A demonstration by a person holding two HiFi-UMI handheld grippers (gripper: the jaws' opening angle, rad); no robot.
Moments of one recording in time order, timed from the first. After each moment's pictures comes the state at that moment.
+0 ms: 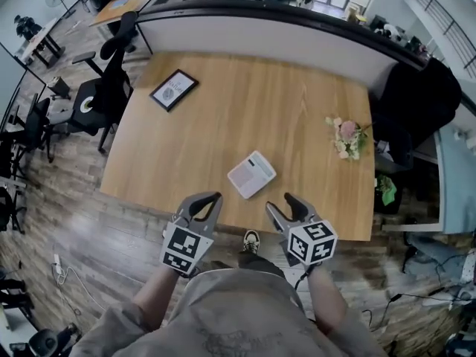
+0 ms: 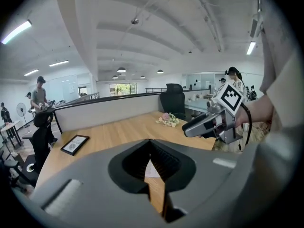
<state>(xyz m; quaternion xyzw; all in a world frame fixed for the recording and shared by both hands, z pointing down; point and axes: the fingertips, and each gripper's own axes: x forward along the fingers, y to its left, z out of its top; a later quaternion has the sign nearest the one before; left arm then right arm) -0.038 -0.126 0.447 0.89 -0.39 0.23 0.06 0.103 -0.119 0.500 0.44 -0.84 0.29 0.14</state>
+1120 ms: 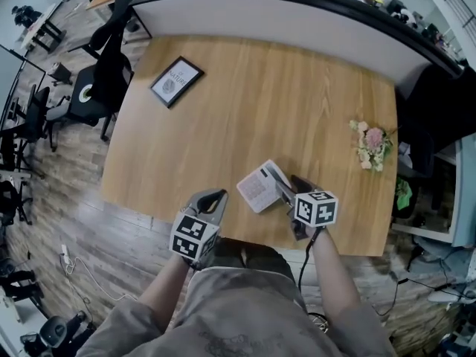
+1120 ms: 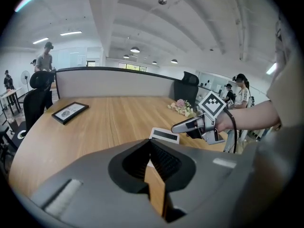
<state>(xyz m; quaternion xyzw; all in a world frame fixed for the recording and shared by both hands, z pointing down) -0.060 -0.209 0.560 0.85 -0.40 0.26 0.21 0.108 -0.250 0.644 0.42 -0.79 0.40 0.19</state>
